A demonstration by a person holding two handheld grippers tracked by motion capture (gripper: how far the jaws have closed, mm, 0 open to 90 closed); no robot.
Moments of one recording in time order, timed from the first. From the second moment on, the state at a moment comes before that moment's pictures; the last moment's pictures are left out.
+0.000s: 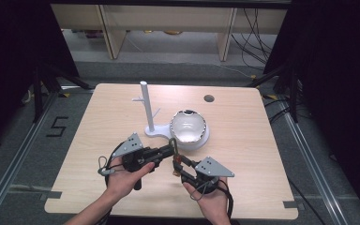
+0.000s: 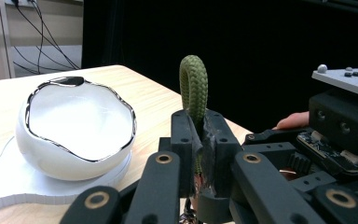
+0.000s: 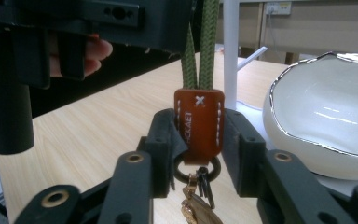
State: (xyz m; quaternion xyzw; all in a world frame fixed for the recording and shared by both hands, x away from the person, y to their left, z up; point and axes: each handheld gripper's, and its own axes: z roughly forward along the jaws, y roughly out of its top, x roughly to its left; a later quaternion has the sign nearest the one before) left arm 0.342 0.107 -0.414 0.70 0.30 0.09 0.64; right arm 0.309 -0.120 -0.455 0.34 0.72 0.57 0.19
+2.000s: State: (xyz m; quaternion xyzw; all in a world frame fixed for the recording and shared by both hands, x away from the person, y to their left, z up) left arm 0.347 0.169 -0.401 0.69 0.33 0.19 0.62; right arm 0.306 -0.169 -0.473 0.37 0.72 0.55 0.20
